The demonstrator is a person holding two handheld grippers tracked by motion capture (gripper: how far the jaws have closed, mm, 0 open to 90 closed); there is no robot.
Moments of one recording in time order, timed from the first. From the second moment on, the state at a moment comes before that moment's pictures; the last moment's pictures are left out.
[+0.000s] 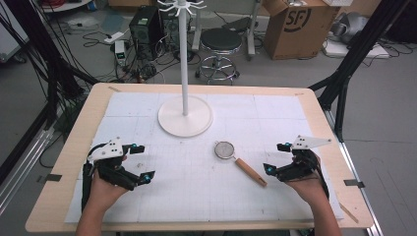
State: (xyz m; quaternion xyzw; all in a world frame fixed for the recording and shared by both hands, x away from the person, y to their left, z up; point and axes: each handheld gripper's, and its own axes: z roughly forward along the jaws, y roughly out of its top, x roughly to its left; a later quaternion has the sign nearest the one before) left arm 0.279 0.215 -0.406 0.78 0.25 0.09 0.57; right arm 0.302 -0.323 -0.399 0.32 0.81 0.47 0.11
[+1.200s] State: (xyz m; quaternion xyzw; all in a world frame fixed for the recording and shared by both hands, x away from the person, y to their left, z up) left arm 0.277 0.211 -0.409 0.78 0.24 0.08 0.57; right arm 0.309 -0.277 -0.422 0.32 0.86 0.38 0.10
